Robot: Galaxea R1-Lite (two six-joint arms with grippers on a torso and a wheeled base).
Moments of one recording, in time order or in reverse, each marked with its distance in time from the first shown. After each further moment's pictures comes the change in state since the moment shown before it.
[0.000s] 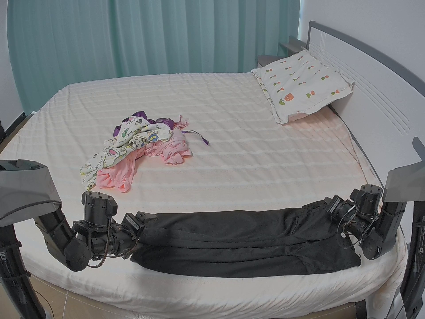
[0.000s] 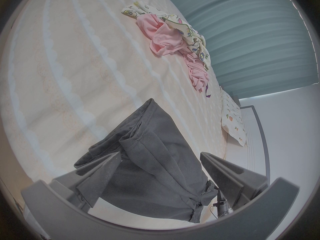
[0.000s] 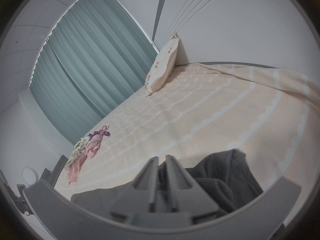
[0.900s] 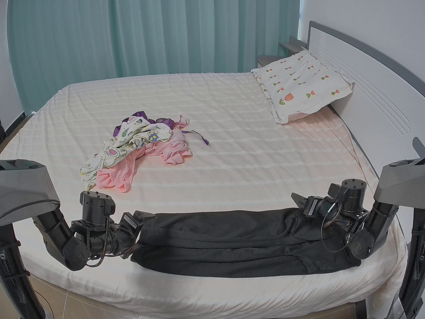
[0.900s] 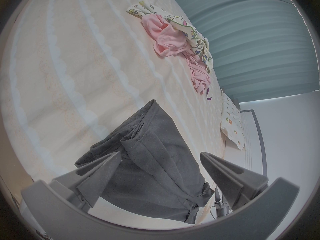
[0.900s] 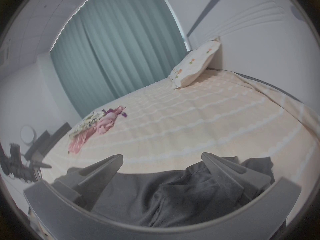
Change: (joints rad) left arm 0.013 -0.004 0.003 0.000 -0.014 -0.036; right arm 0.172 -0.061 -0.085 0.145 -0.055 -0.225
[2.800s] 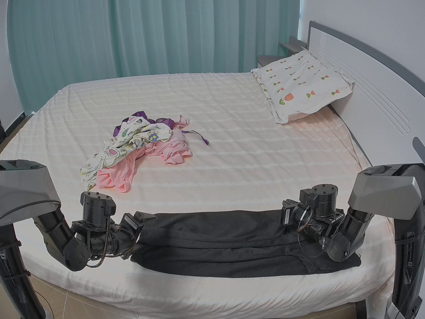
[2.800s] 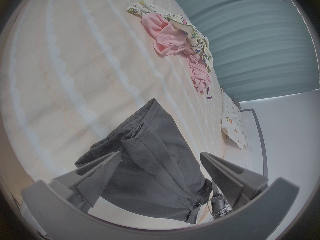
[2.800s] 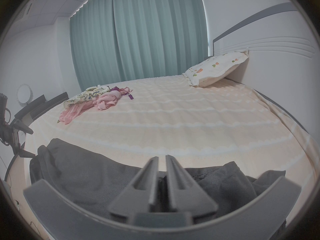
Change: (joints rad) left arm -0.002 0.004 0.002 -0.003 -0.001 0.006; right arm 0.136 0.124 -0.176 0.098 -0.124 -0.247
